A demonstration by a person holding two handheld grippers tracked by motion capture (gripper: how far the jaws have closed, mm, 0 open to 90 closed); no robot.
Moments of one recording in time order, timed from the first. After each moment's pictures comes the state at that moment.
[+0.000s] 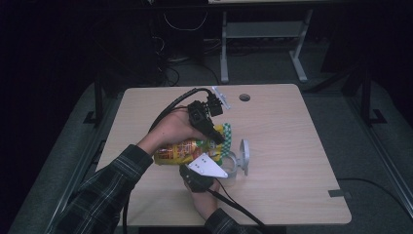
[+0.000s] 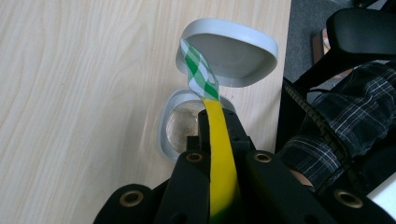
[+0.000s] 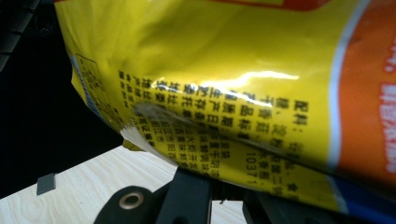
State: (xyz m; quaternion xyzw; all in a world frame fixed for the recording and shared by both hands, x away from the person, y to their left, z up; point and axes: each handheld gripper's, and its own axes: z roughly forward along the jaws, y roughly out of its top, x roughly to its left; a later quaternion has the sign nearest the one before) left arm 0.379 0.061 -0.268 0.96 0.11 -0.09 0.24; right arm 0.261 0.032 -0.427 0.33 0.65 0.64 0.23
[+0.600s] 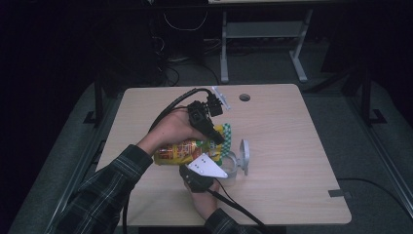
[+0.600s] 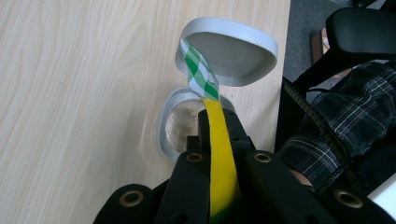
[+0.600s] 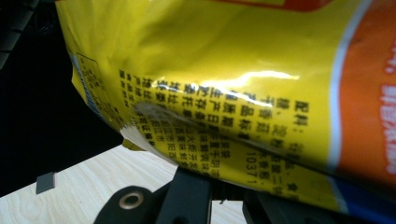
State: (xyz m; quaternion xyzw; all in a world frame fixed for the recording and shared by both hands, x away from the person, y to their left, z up) left arm 0.379 0.061 -0.268 0.96 0.11 -0.10 0.23; right arm 0.261 0.032 -0.427 0.33 0.65 0.64 0.23
